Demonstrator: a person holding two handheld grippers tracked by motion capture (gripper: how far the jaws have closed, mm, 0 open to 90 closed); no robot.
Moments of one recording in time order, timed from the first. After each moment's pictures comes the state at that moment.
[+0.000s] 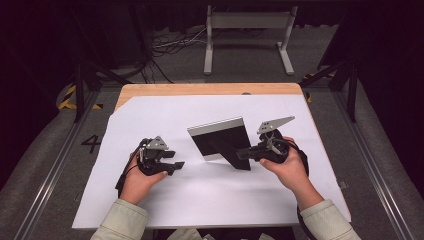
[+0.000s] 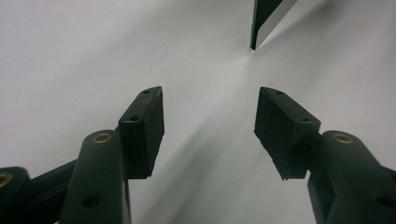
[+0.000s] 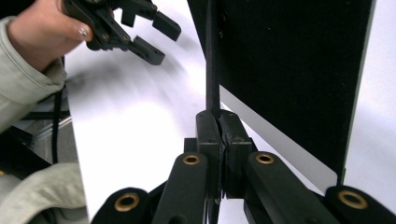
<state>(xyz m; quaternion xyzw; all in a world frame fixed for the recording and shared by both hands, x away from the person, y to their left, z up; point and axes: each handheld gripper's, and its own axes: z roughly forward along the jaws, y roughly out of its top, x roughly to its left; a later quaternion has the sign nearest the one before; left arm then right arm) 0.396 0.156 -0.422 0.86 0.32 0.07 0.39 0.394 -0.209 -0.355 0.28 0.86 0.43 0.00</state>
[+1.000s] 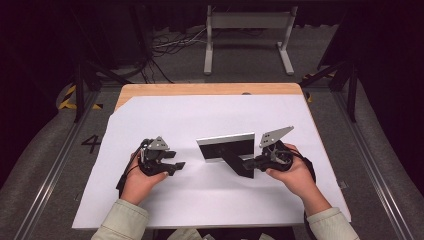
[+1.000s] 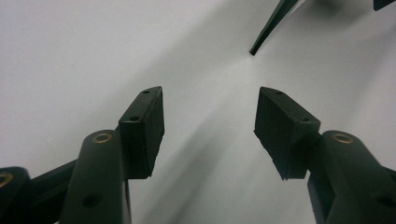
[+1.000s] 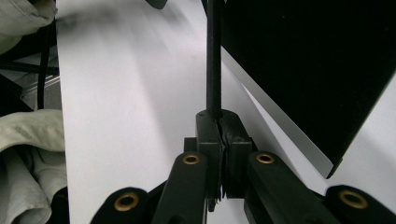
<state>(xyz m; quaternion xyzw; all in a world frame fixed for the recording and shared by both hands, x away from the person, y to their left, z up) 0.395 0.154 -0.423 0.86 0.32 0.07 0.38 0.387 -0.225 -0.380 0.22 0.89 0.39 0.01</state>
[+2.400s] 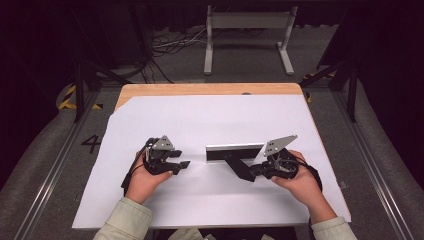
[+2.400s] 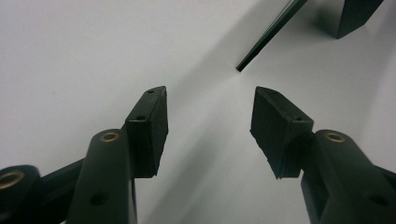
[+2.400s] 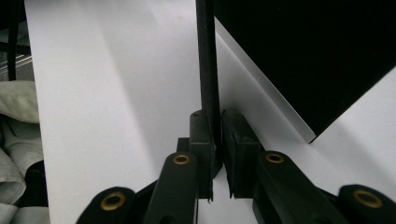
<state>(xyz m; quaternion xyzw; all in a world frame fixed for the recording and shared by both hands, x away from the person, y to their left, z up) 0.396 0.140 -0.419 0.87 0.30 0.07 0.40 0.372 -0.239 -0.393 0.23 0.91 0.35 0.04</state>
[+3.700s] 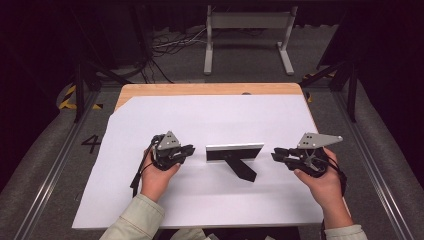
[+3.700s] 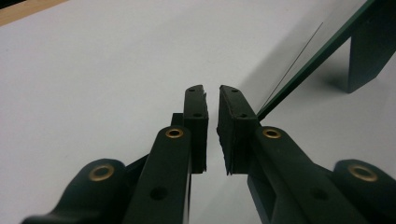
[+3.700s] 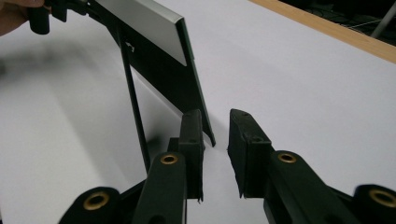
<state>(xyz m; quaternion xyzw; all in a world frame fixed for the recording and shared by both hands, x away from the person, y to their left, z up) 0.402 0.117 -0.419 0.83 0.28 0.14 0.45 0.351 -0.297 -0.357 0.30 0.83 0.44 0.17</state>
